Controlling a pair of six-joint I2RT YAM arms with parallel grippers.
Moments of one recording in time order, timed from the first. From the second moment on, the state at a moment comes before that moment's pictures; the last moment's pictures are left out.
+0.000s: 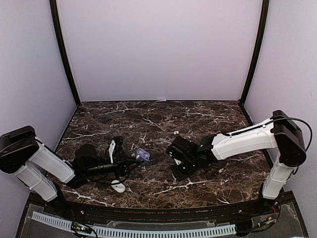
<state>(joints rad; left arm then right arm) -0.83 1.51 0.22 1.13 0.37 -0.33 1.12 1.75 1.04 -0.51 0.11 0.51</state>
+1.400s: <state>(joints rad) -0.78 1.33 0.22 0.89 0.25 -0.27 0.98 1.84 1.06 -0.21 0.05 0.41</state>
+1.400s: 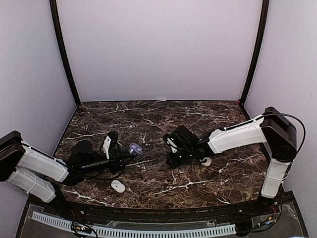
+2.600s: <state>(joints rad) -0.78 1.36 0.22 0.89 0.32 -0.28 0.80 1.87 1.14 -0.27 -0.23 0.12</state>
